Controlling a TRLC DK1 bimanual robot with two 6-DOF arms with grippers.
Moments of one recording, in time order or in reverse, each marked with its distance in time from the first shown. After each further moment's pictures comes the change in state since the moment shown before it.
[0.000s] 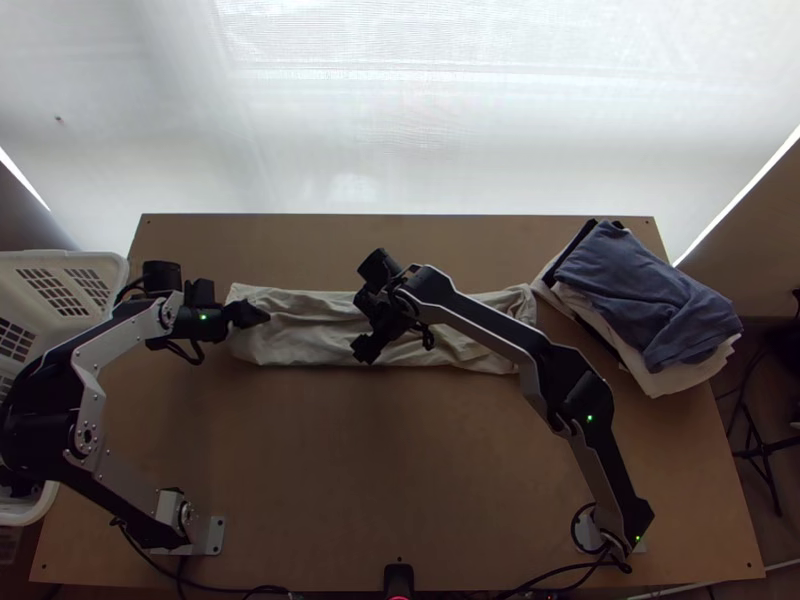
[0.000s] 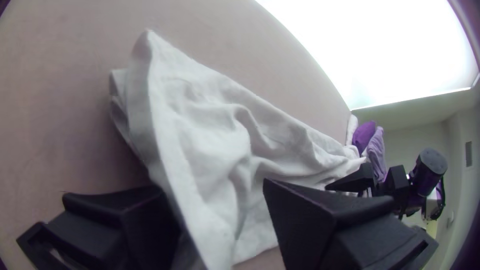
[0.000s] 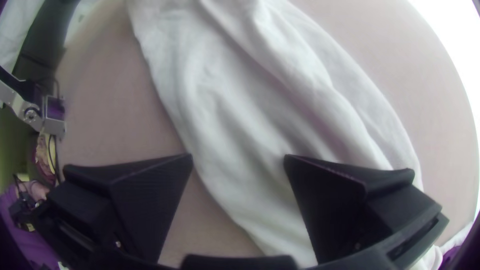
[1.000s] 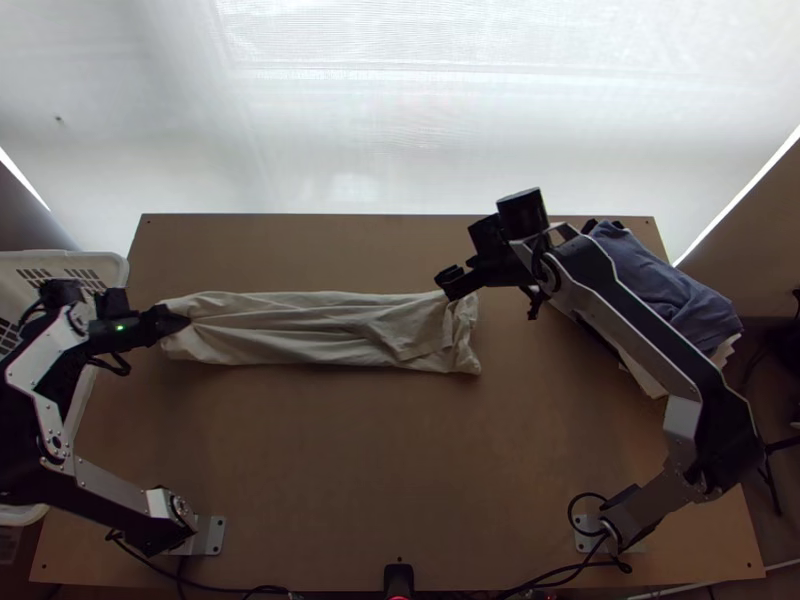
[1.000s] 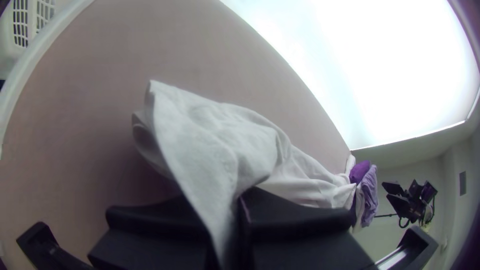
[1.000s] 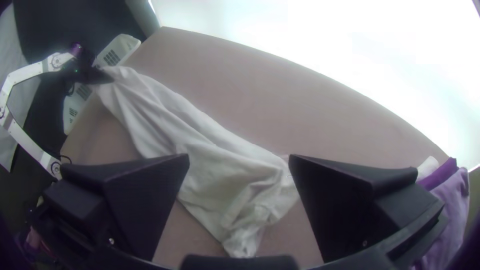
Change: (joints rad) left arm 0.409 -0.059 0.051 -0.217 0.091 0.253; right arm -0.311 -0.541 -0.359 0.178 0.000 0.072
